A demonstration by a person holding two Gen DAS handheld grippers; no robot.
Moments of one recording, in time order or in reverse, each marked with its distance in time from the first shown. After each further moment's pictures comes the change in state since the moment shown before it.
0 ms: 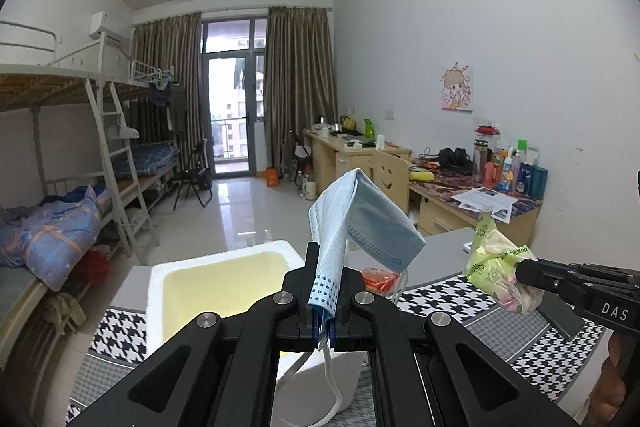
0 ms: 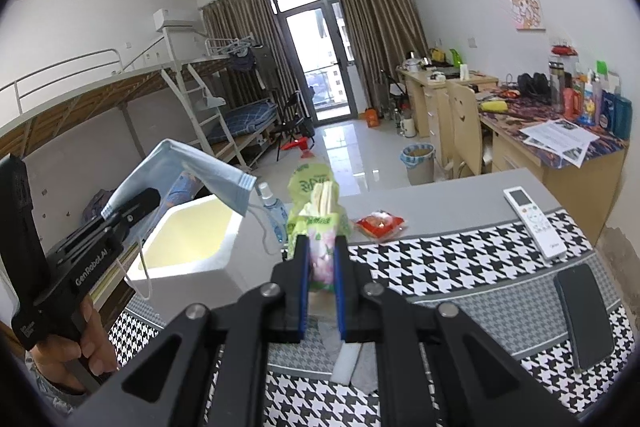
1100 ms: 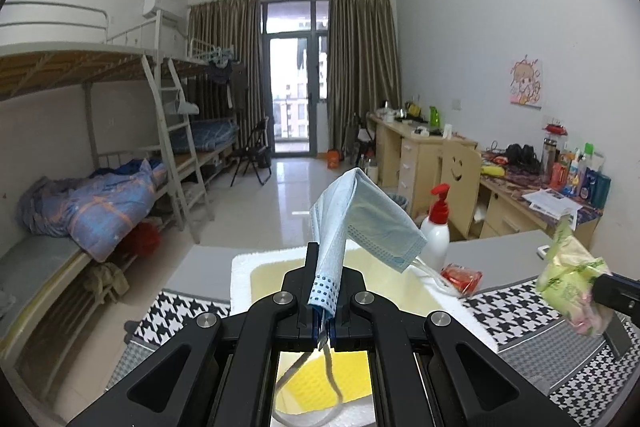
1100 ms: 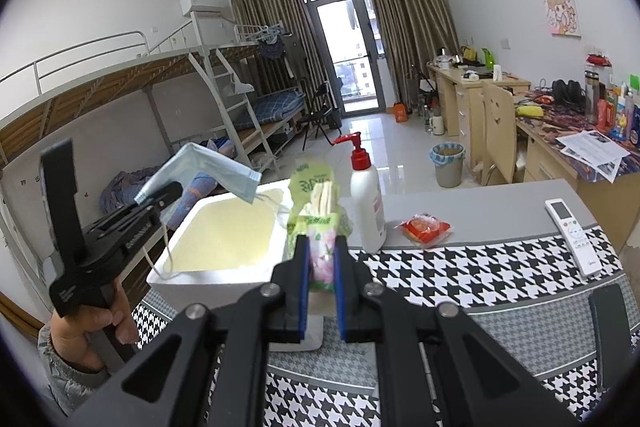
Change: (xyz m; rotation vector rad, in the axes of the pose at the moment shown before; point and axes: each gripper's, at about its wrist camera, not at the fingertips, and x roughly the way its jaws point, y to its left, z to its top) left arm 0.039 0.055 -0.004 -0.075 0.078 0.225; right arm 0.029 0.024 0.007 -0.054 0.039 0.082
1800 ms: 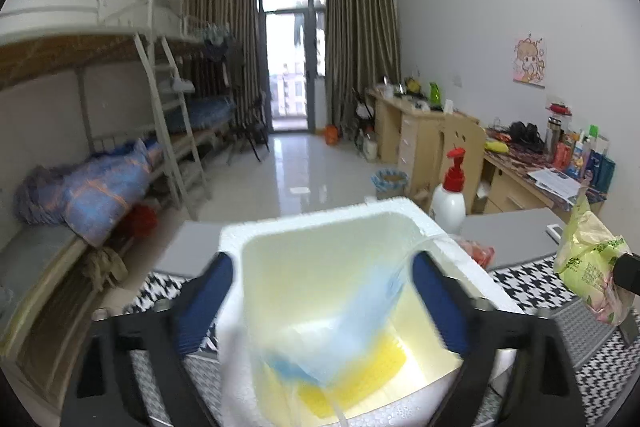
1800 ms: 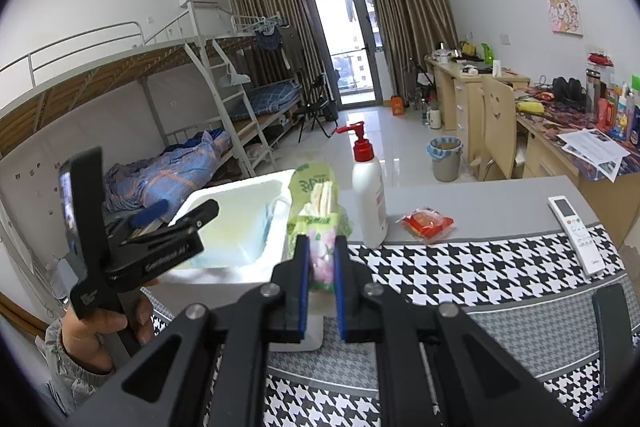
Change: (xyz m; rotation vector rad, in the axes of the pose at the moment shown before) left arm 0.022 0.005 -0.013 0.021 0.059 0.006; right arm 0.016 0.007 -0.001 -0.006 0.034 -0.016
